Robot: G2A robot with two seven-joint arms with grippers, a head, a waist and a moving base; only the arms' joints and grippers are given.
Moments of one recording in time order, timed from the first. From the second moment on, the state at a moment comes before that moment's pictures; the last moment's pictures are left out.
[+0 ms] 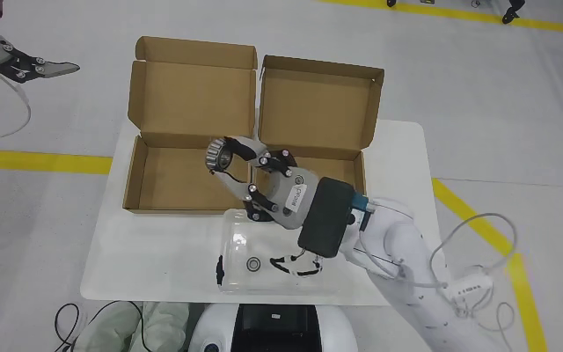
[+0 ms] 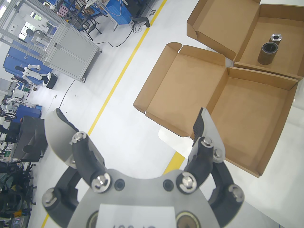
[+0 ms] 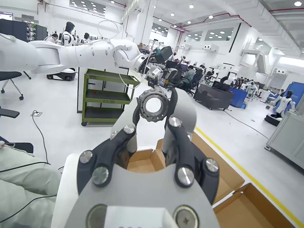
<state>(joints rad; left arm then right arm) 0.47 -0.15 -1.01 -1.52 0.83 -0.88 -0.12 -1.07 -1.32 0.91 -2.08 -1.17 -0.48 -0.02</state>
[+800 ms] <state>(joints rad) 0.47 -0.15 -1.01 -1.52 0.83 -0.88 -0.12 -1.11 -1.32 0.94 -2.11 -1.21 -0.47 0.02</state>
